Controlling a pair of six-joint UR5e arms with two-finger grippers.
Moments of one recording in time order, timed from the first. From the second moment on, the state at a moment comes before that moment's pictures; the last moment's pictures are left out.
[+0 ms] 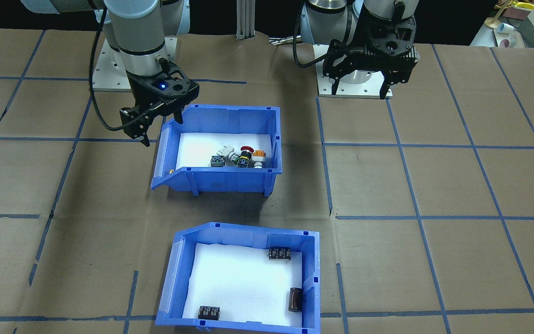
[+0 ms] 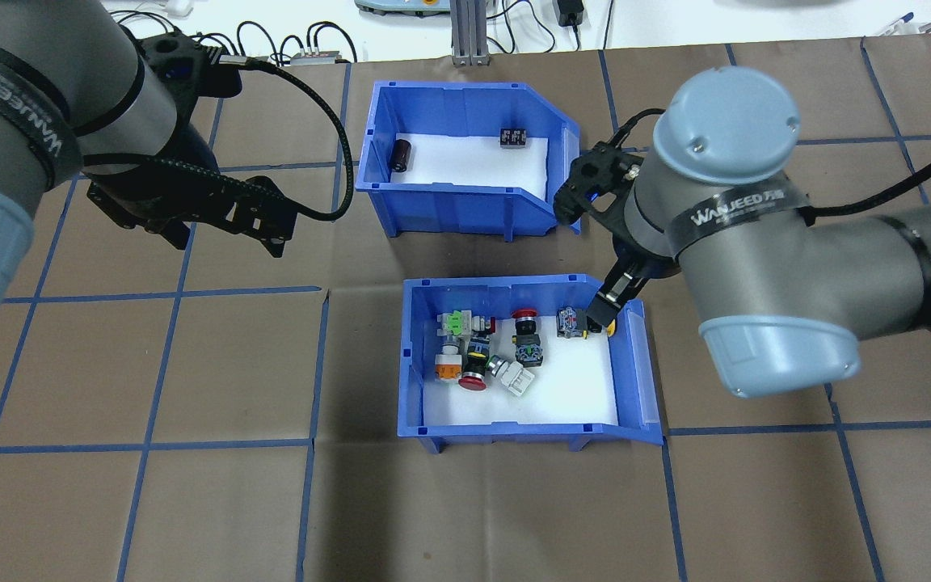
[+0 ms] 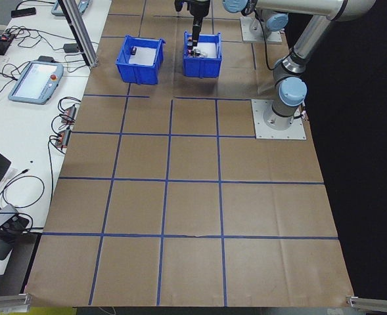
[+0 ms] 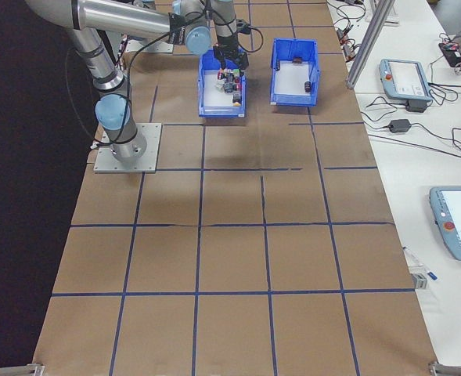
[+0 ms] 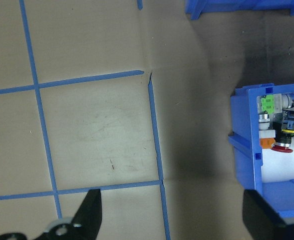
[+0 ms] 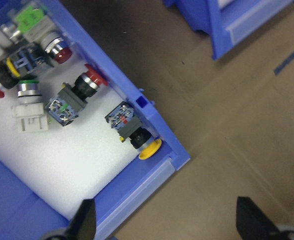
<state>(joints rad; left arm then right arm) -1.64 -1.42 -1.69 -1.54 1.60 0.06 1.72 -1.66 1.95 -2.00 -1.62 -0.61</state>
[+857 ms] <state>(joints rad) -1.64 -1.42 -1.68 -1.54 1.60 0.06 1.62 -1.62 1.74 -1.70 -1.62 0.16</state>
